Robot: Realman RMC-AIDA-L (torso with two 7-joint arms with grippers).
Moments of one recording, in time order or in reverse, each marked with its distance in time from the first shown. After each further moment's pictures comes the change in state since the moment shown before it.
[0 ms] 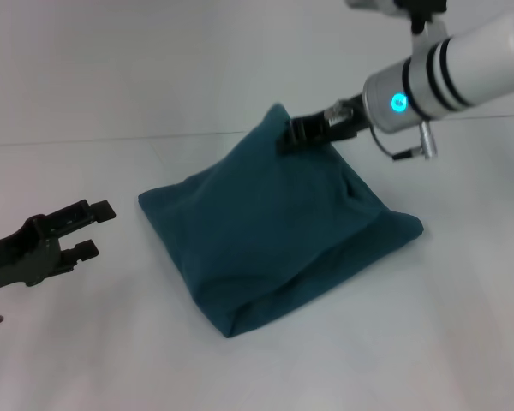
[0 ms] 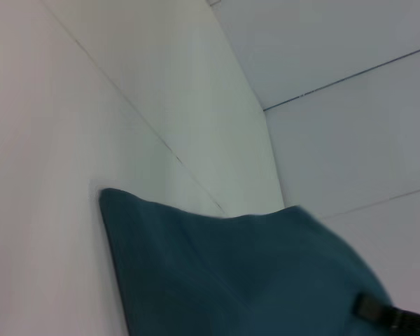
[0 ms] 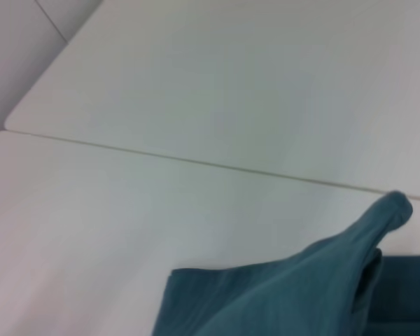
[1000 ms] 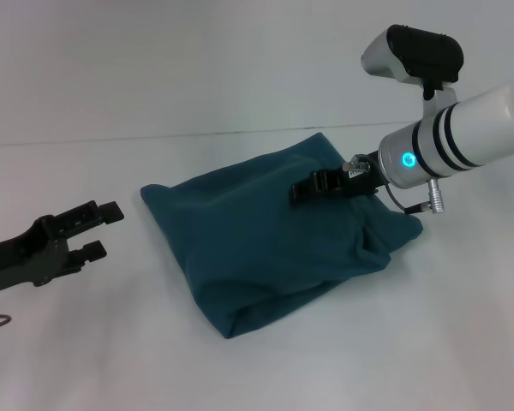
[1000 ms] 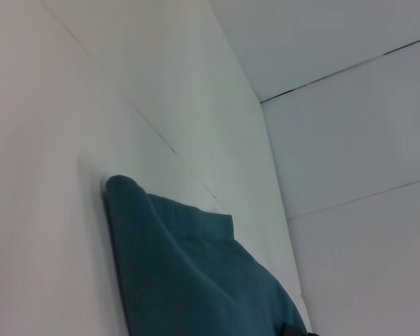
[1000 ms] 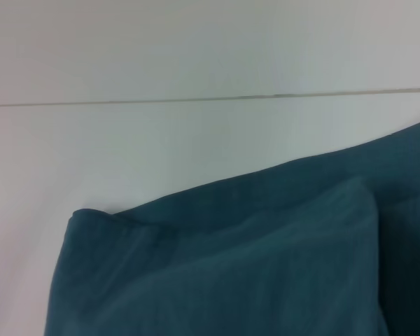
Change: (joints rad) left arm -0.006 -0.006 0.014 0.001 0.000 -0.001 -0.002; right arm 0.000 -0.022 0.033 0.295 0.000 0.177 -0.031
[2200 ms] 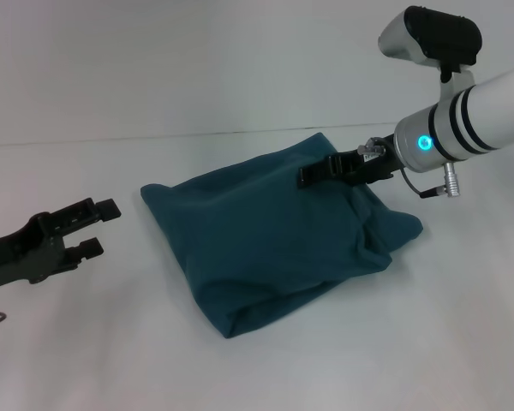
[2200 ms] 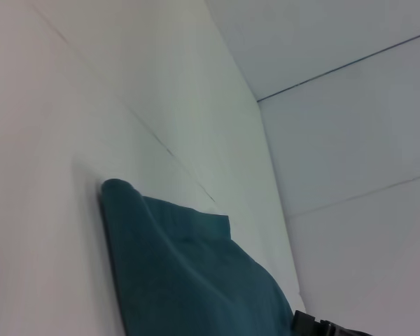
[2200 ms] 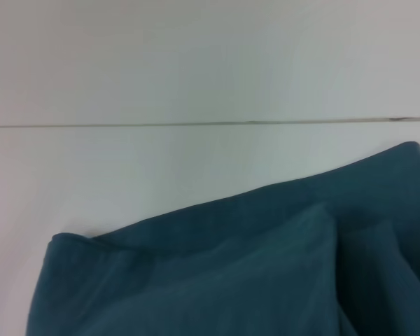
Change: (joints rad) left arm 0.003 0.003 0.002 0.024 0.001 0.015 -0.010; right arm -0.004 -0.028 0.002 -0.029 -0.016 -0.015 0.028
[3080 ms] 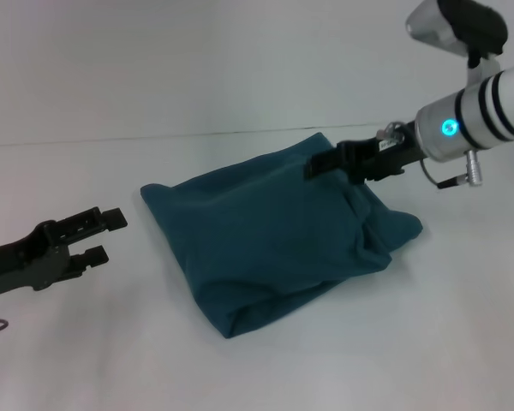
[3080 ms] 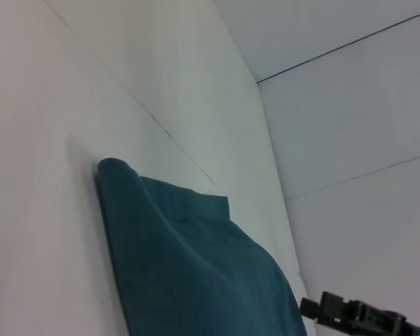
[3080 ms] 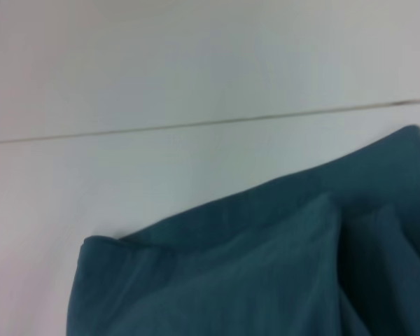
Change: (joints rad) left arm 0.006 -0.002 0.021 0.014 0.010 0.021 -0.002; right arm -0.010 -0.023 0.120 -0.048 -0.004 -0.143 0.004
